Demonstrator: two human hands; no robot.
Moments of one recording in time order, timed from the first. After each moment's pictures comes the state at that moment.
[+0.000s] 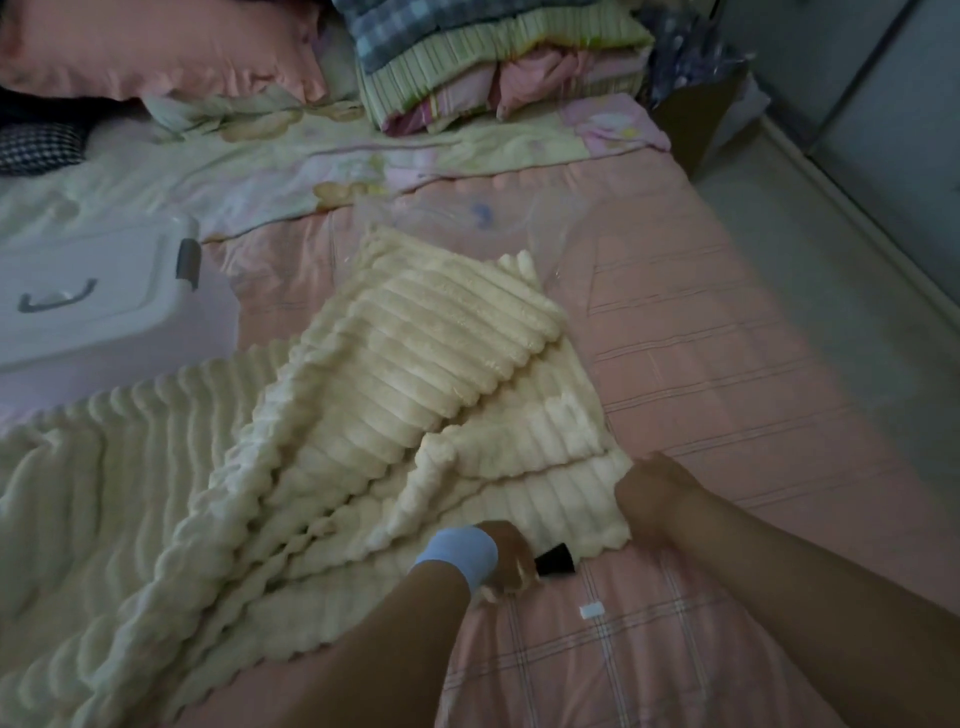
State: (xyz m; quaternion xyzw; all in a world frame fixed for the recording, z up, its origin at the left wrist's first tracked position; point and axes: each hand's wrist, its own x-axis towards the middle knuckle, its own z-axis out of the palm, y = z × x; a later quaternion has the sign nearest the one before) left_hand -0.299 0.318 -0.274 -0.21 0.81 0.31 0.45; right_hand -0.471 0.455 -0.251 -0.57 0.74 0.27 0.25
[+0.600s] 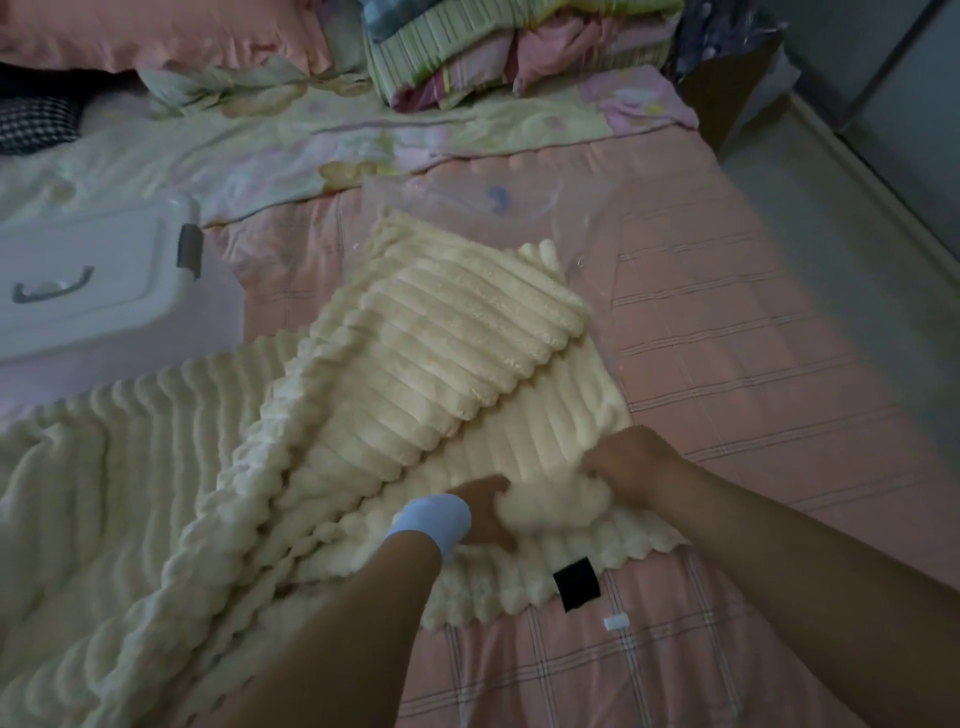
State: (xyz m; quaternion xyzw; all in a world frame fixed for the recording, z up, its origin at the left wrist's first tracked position) left_hand -0.296 0.250 -0.279 -0.30 0.79 0.36 0.41; right_hand -0.486 0.390 -0.296 -0.54 0.74 0.29 0.28
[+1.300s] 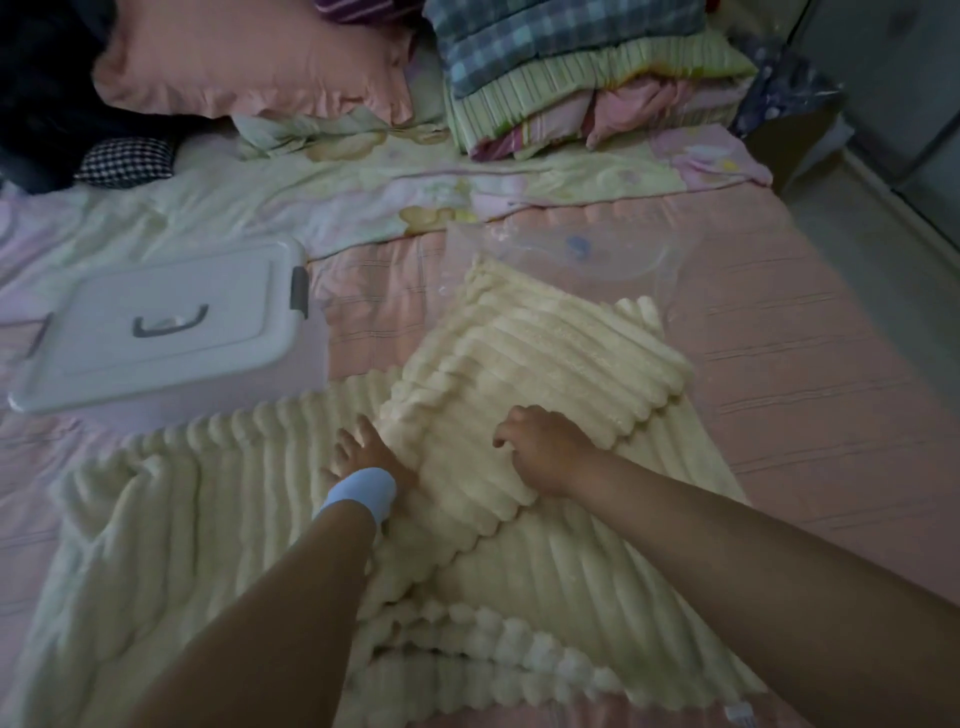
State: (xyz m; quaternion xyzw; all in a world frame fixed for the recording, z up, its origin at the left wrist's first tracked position) left_hand -0.203 0.025 -0.271 -0.63 0.71 0.26 0.18; right_hand -0.380 0.179 -0.241 -0.60 0.77 -0.04 0.23
